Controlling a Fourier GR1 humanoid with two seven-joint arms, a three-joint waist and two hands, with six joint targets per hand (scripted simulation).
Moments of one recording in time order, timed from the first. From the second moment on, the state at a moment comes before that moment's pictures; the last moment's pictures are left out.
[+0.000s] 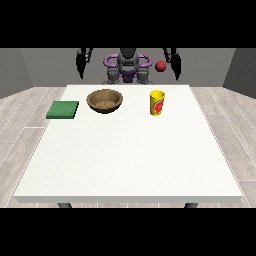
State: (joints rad) left arm 0.03 0.10 0.00 -1.54 0.01 0.04 0.02; right arm -0.01 -0.12 -0.01 -1.56 -0.01 0.02 0.01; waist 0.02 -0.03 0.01
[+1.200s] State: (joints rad) left arm -0.06 0.07 -0.04 -1.75 0.09 0.01 -0.09; right arm -0.08 -0.09 -0.09 -1.61 -0.11 0.05 -0.10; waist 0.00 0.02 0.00
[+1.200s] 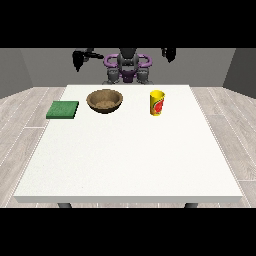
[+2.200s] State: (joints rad) left arm -0.36 0.14 0.14 -1.16 0.01 0.03 -0.47; right arm -0.27 -0.21 -0.21 -1.33 -0.17 0.18 -0.28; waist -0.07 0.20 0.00
